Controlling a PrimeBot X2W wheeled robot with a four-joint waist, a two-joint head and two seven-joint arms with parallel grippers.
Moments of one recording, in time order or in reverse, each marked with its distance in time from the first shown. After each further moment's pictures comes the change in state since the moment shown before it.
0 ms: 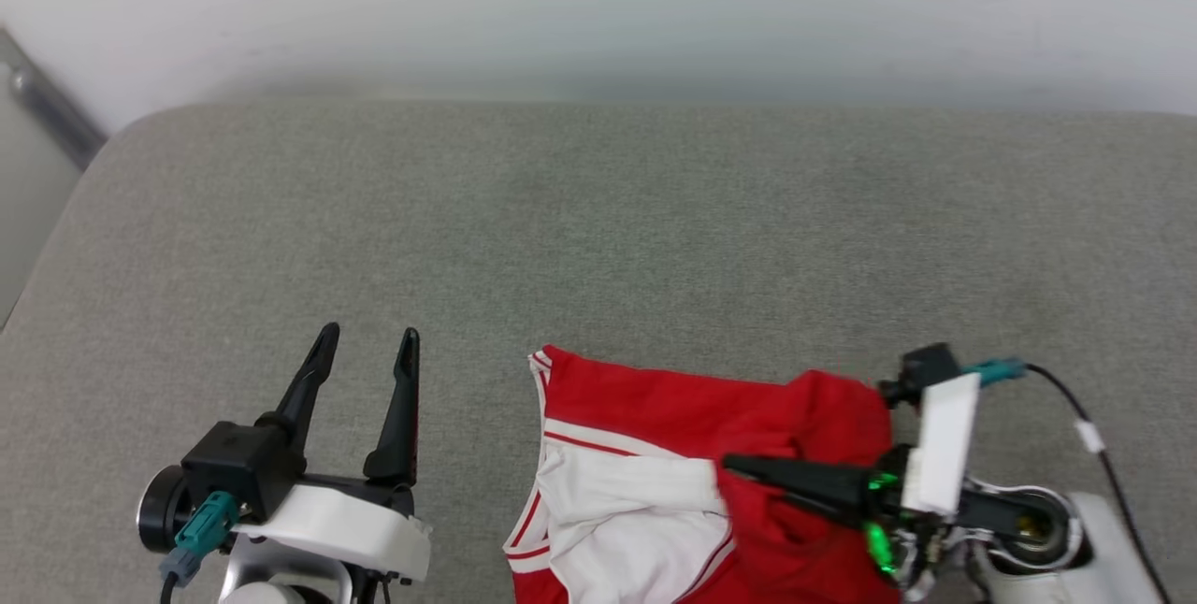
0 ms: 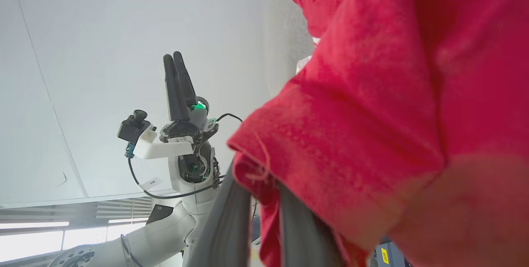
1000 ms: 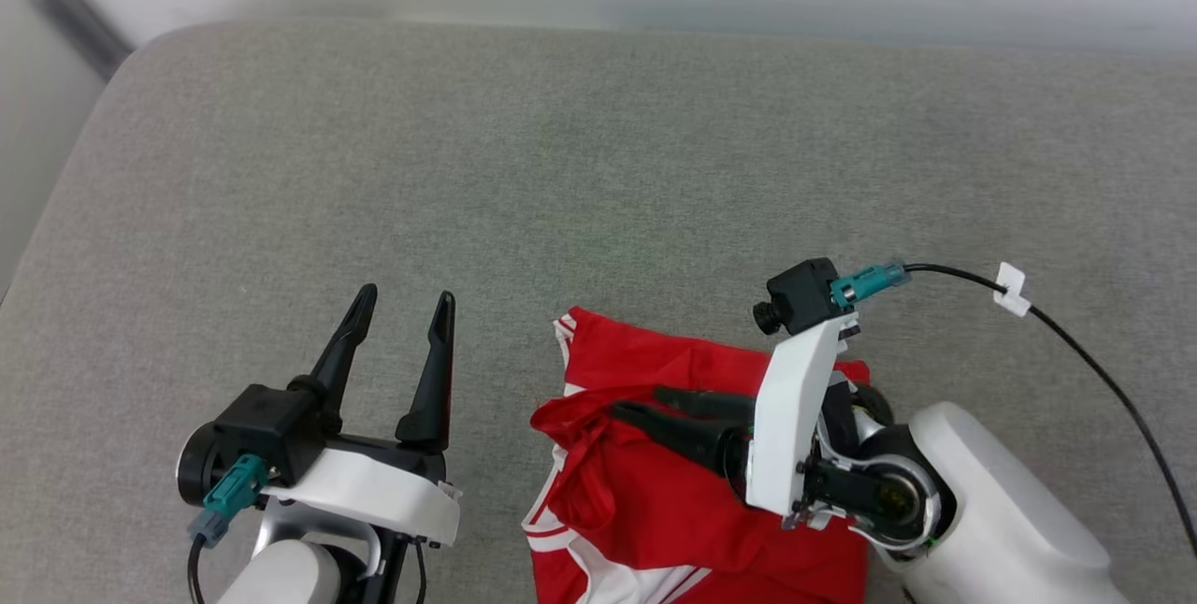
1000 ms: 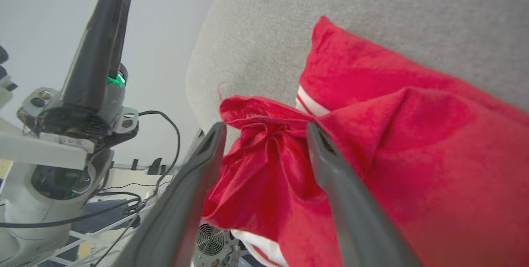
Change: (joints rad) left arm -0.098 -0.067 -0.021 0.084 0.003 -0.071 -0.037; right arm -0.205 -0.120 0.589 -0.098 -0.295 0.000 -0.522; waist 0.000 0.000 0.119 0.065
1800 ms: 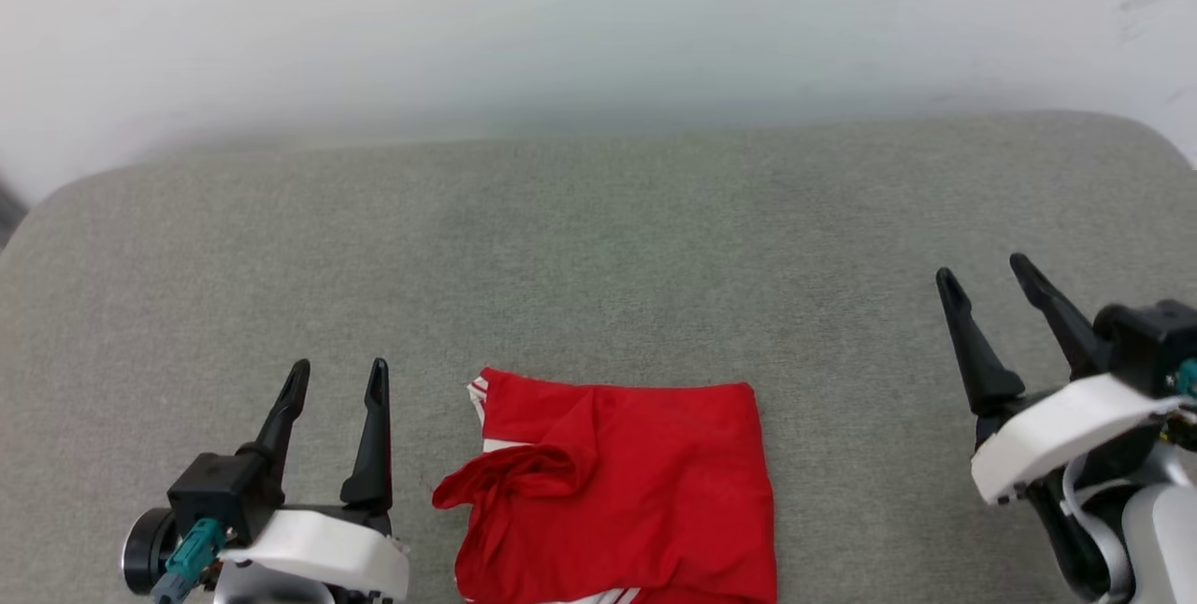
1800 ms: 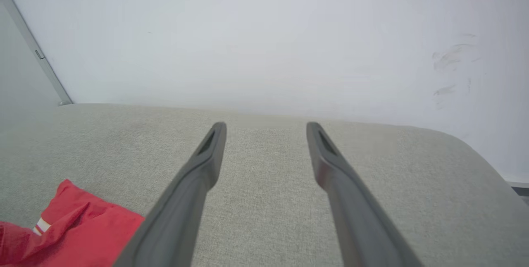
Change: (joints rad) left arm 0.132 0.025 0.070 0.004 0.003 0.064 -0.009; right arm 0.279 -0.069 -0.500 -0.223 -0.804 0.000 -0.546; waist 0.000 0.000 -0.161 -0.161
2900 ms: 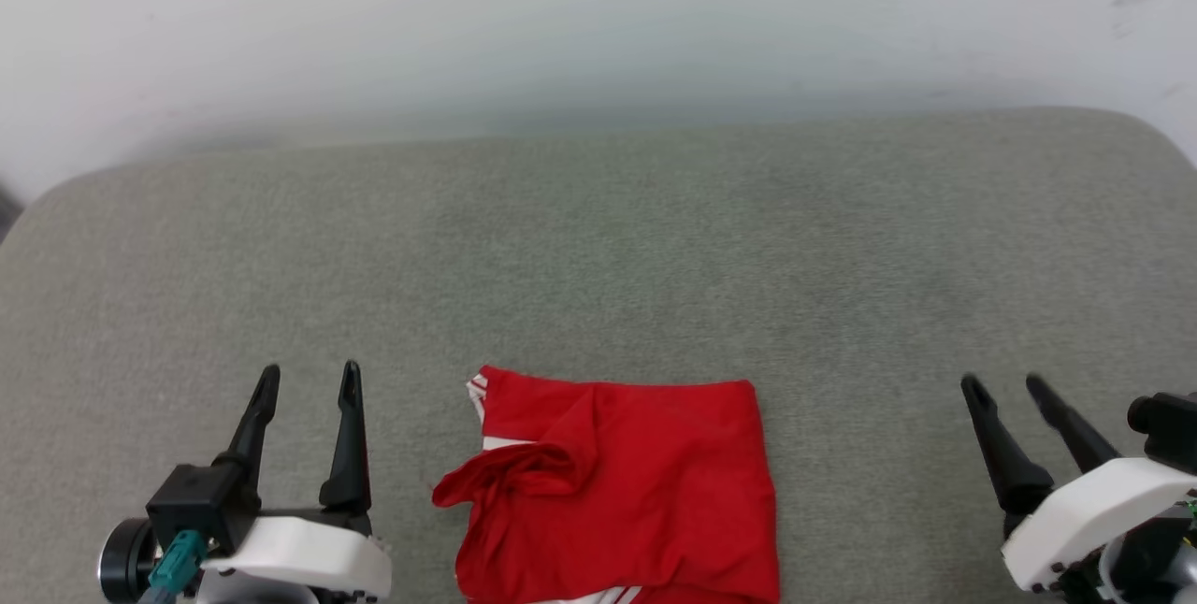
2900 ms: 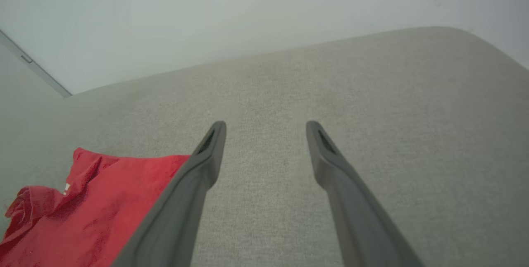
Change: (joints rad) left arm 0.052 -0.046 0.098 0.009 0.080 -0.031 -0.002; right arm 0.207 0.078 -0.113 -0.103 0.098 0.000 0.120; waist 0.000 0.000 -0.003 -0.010
